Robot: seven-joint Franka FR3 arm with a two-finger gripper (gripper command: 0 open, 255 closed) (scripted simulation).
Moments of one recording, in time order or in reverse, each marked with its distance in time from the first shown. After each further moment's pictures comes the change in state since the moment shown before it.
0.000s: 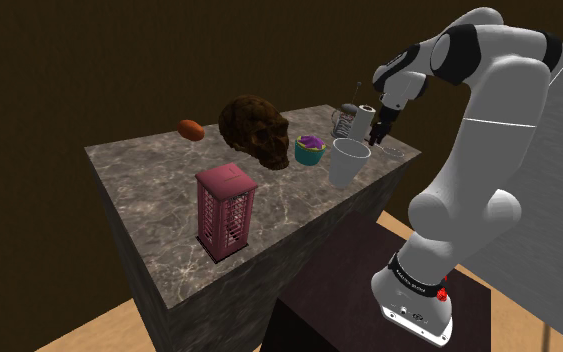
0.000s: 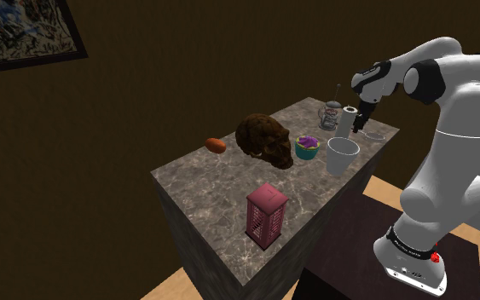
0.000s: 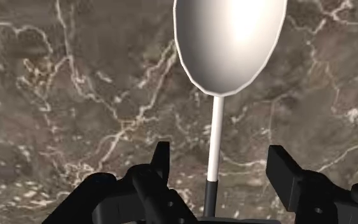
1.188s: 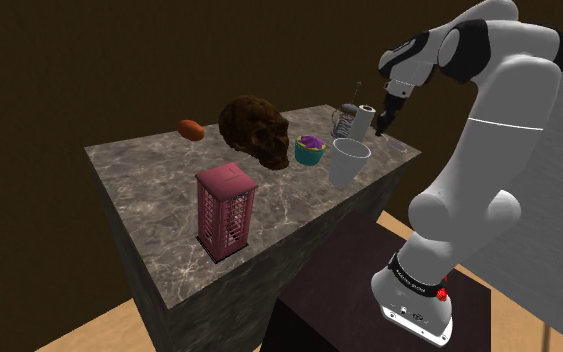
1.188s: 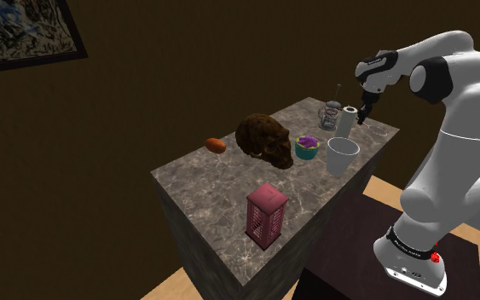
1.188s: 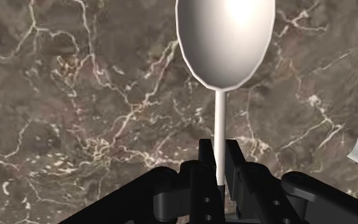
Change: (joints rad) arm 0.007 -0.053 -0.010 0.063 -0.031 -0.111 0.025
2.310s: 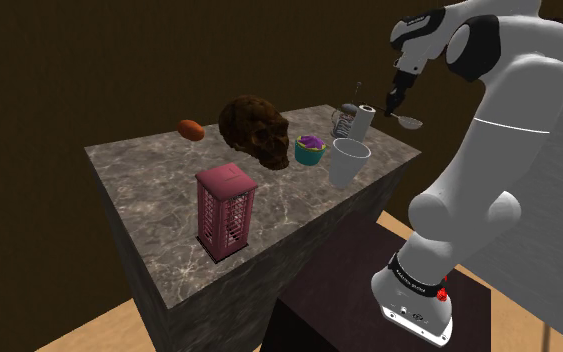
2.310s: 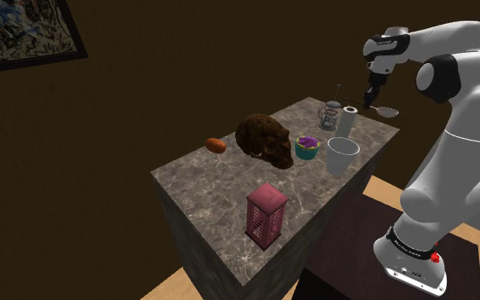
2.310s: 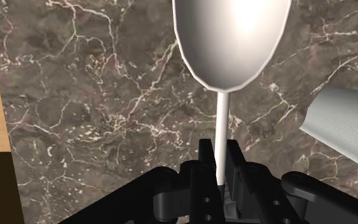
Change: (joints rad) arm 0.000 -0.052 -0.010 0.164 -0.031 -0.210 0.027
